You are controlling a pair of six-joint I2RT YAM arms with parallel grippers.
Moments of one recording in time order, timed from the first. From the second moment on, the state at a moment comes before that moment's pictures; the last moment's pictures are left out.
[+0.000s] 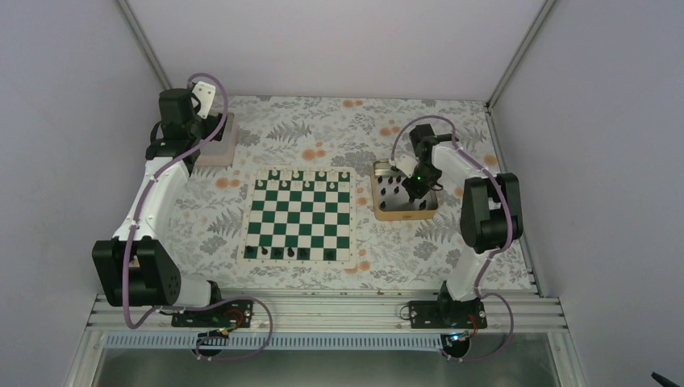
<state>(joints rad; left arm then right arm) 0.04 1.39 1.22 -0.28 -0.13 0.38 0.19 1.83 1.31 -0.96 0.02 -0.59</state>
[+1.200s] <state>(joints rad) 0.04 1.38 1.22 -0.29 -0.12 0.38 0.25 1.80 1.41 -1.05 -0.01 -0.60</state>
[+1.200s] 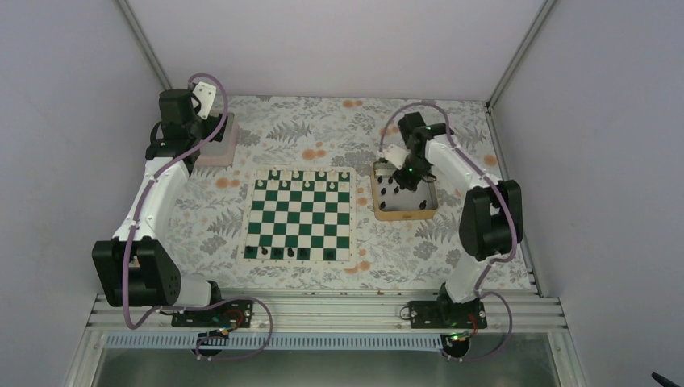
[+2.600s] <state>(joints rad) 0.04 1.38 1.22 -0.29 -0.13 0.37 0.94 1.71 1.25 -1.03 -0.19 -0.54</state>
